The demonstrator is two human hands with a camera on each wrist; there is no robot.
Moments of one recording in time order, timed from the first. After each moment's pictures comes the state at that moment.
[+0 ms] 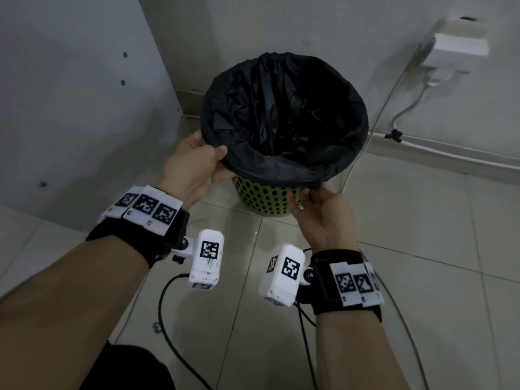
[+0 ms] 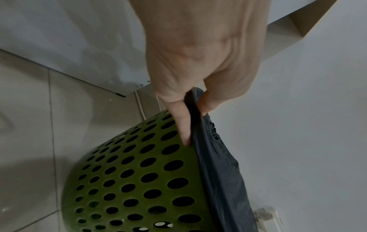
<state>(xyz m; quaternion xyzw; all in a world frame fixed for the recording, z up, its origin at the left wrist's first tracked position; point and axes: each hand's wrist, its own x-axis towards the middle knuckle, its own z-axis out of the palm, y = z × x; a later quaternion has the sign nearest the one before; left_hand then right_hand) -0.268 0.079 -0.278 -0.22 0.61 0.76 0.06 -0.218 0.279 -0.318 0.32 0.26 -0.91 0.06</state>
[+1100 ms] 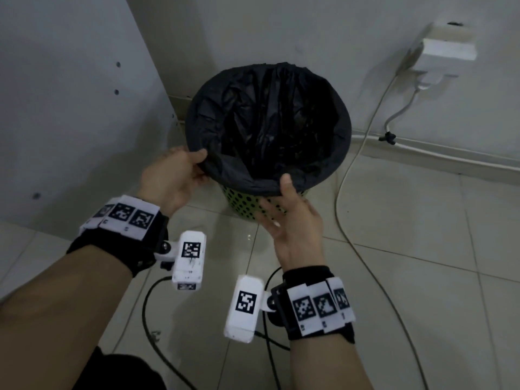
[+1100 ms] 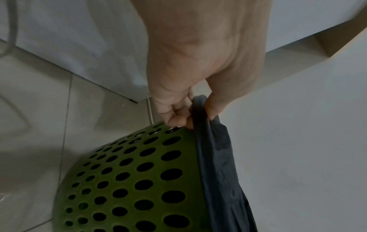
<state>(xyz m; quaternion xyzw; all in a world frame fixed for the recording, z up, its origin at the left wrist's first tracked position) -0.273 0.056 -0.285 -0.27 0.59 0.76 0.09 -0.195 0.239 -0.299 0.31 0.38 -0.87 0.07</state>
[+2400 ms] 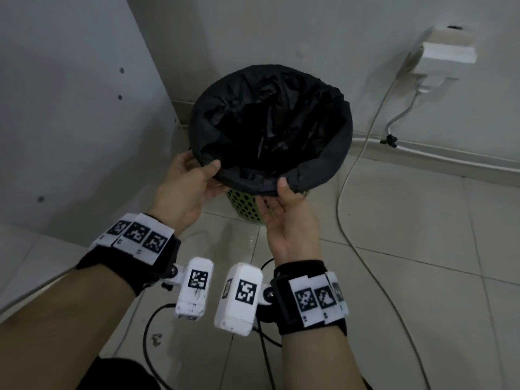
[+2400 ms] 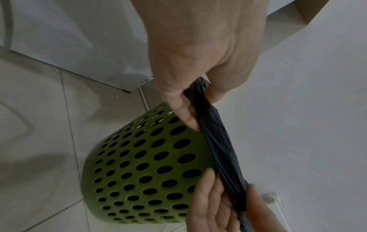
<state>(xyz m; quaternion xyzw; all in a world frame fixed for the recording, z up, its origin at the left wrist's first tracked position) -0.255 0.071 -0.291 -0.24 0.57 0.79 0.03 -0.207 0.231 -0.299 0.30 0.28 -0.91 0.06</state>
